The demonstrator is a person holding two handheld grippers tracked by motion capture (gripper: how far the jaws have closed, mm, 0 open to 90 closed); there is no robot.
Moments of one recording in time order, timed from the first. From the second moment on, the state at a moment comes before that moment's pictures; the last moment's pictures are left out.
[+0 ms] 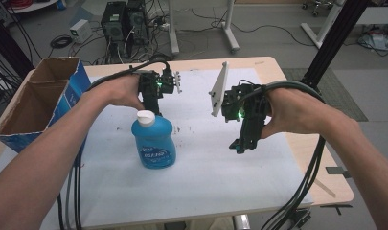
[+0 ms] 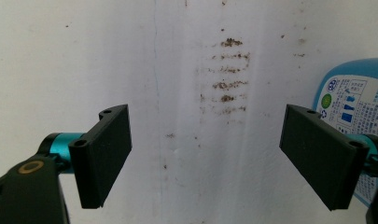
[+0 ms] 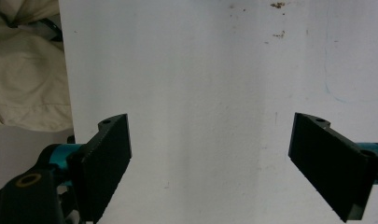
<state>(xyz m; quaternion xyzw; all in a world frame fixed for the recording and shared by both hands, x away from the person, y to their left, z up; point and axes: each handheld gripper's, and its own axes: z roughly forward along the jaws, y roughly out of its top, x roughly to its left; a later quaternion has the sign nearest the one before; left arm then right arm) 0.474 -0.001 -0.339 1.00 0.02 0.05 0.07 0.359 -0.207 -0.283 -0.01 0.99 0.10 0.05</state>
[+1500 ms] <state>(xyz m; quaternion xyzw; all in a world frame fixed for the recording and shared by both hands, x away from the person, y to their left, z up) 0.471 0.002 -0.331 0.99 0.03 0.06 0.08 0.352 -0.212 -0.282 0.00 0.99 0.09 0.07</state>
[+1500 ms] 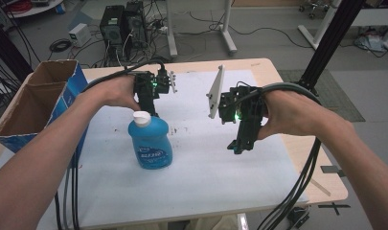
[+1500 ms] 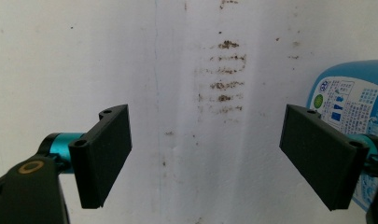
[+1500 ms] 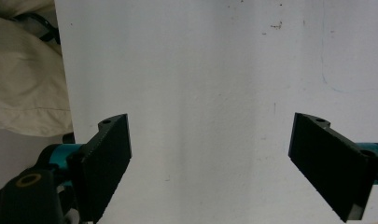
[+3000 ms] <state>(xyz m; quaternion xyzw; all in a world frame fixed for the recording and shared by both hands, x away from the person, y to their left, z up) 0.396 0.085 -0.233 0.99 0.02 0.06 0.12 0.350 -0.199 -0.285 0.00 0.99 0.08 0.07</state>
